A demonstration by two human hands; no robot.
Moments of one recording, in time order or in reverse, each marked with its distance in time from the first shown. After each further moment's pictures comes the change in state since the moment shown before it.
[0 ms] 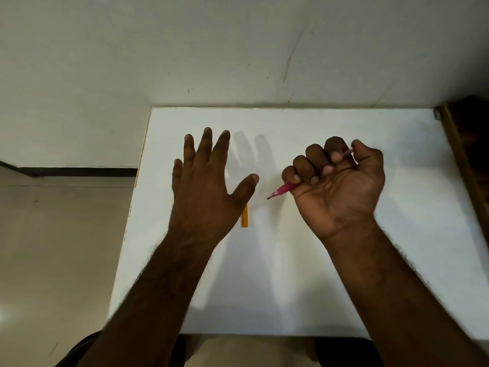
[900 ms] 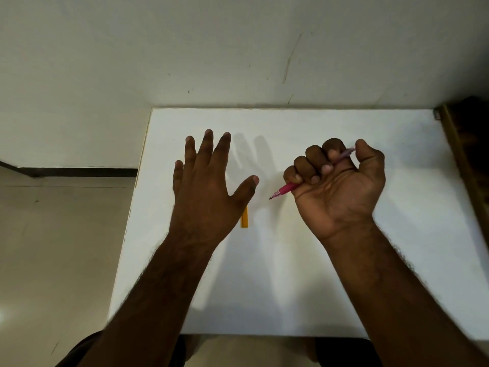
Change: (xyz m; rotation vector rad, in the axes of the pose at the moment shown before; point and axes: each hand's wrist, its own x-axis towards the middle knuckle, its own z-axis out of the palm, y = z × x) left_hand 0.000 -0.001 0.002 -0.001 -0.002 0.006; right_hand 0.001 0.000 -0.001 0.001 0.011 0.002
